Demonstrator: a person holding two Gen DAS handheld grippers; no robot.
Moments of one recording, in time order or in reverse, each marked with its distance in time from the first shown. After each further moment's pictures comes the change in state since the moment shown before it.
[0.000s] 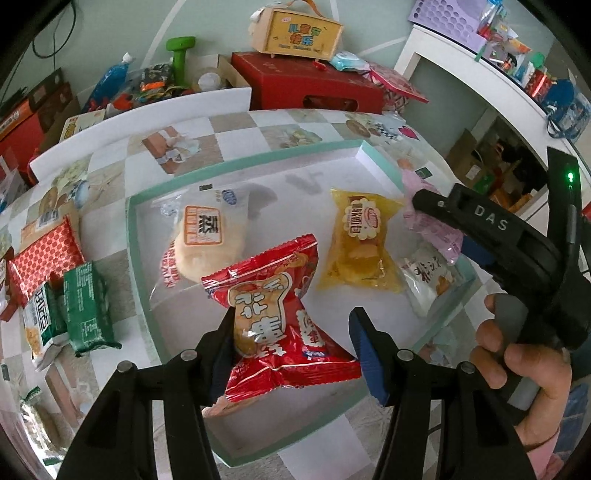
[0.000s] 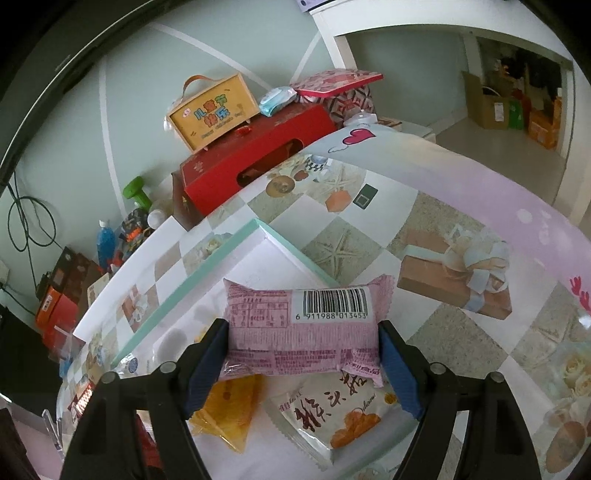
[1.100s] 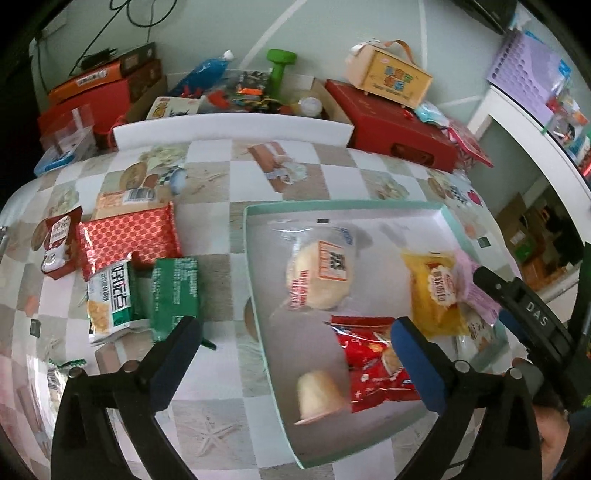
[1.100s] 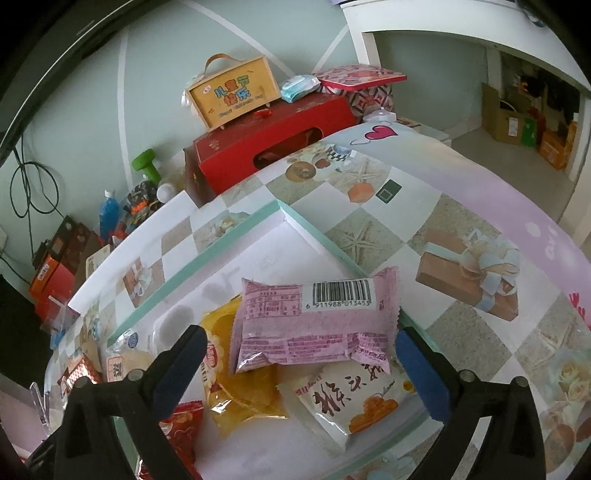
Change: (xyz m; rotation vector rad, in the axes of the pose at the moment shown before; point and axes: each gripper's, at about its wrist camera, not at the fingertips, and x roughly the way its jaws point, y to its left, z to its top) left arm -0.031 0.068 0.003 -0.255 -0.094 0.144; right arm 0.000 0.021 -0.006 -0.083 0.049 -0.013
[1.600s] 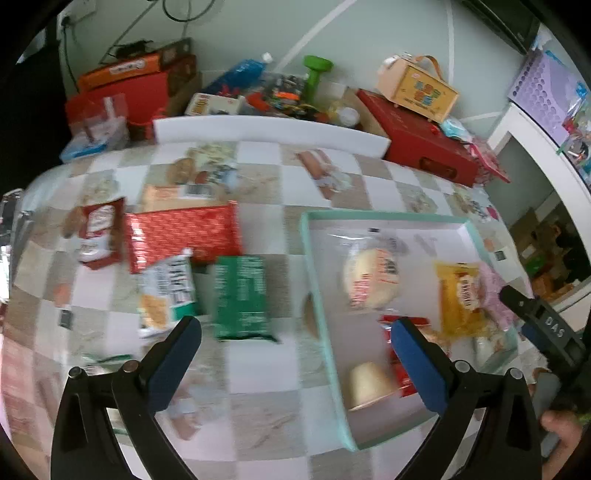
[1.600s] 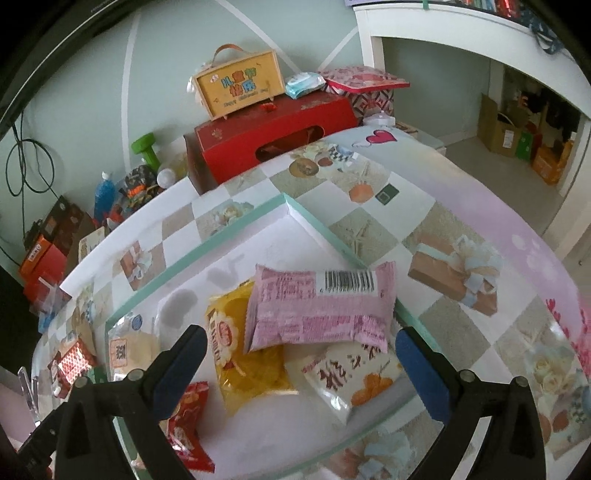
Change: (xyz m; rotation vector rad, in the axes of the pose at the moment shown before) left arm -0.024 0.047 -0.001 -0.047 -0.015 0.060; right arm -0.020 0.021 -0.005 -0.055 0.045 -0.076
